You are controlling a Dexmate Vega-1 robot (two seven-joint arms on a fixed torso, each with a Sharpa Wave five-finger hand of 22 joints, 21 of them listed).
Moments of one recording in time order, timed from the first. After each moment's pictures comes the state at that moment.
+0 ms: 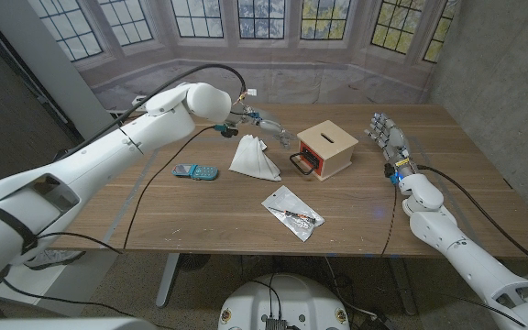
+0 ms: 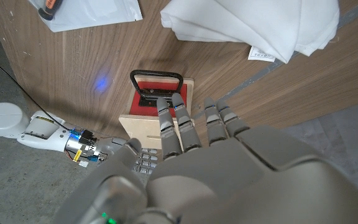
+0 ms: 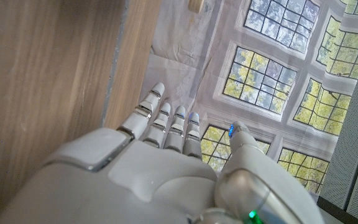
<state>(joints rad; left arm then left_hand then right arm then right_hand) 0.28 0.74 0.82 -1.77 0.32 0.08 -0.79 0.11 0.15 0.59 0.16 0.17 0.52 -0.08 0.22 0.18 0.48 -0.08 0.28 0.19 0.26 0.15 0.20 0.17 0.12 0.12 0.20 0.18 -0.88 -0.50 -0.29 -1.18 0.67 0.50 0.04 0.29 0.15 0.38 -0.08 0.18 0.26 -0.02 0.19 0.18 0.27 0.01 0.20 0.20 0.19 -0.04 0.21 0.21 0.45 -0.03 0.19 0.17</state>
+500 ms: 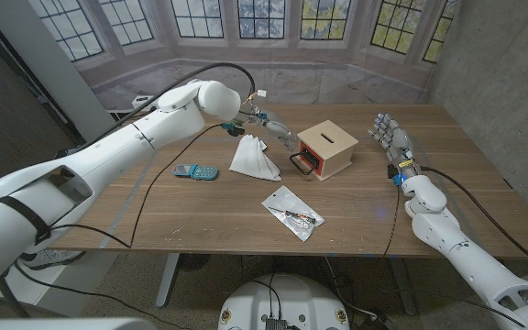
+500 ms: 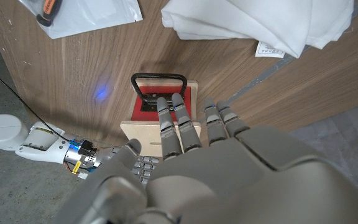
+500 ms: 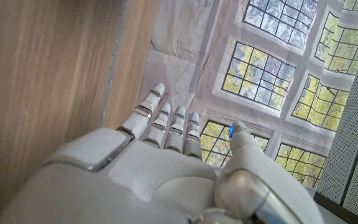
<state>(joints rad) 0.23 0.69 0.88 -1.73 0.36 0.07 -0.82 0.09 0.15 0.59 0.16 0.17 0.52 -0.08 0.22 0.18 0.48 -0.08 0.27 0.19 0.26 0.14 0.20 0.17 0.12 0.12 0.20 0.18 -0.89 -0.51 -0.27 -1.17 0.67 0.52 0.05 0.29 0.15 0.38 -0.08 0.18 0.26 -0.02 0.19 0.18 0.27 0.01 0.20 0.20 0.19 -0.04 0.21 0.21 0.45 -0.03 0.19 0.17</state>
